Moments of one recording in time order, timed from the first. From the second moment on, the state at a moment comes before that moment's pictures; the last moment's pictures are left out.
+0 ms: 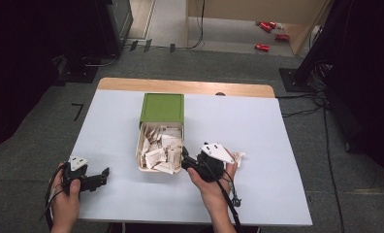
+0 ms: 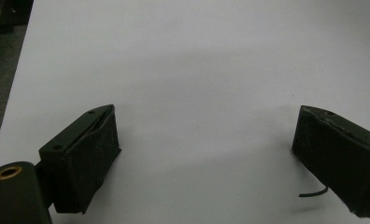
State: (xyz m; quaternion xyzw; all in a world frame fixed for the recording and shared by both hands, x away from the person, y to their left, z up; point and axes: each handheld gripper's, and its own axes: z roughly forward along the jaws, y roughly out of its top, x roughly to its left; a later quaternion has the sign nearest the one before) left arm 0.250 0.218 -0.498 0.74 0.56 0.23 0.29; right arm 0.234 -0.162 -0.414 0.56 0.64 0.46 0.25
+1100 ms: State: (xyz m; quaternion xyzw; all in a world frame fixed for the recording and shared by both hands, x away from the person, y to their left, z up) left arm 0.251 0.218 -0.497 0.74 0.56 0.23 0.29; right arm 0.234 -0.121 -0.445 0.56 0.67 0.42 0.24
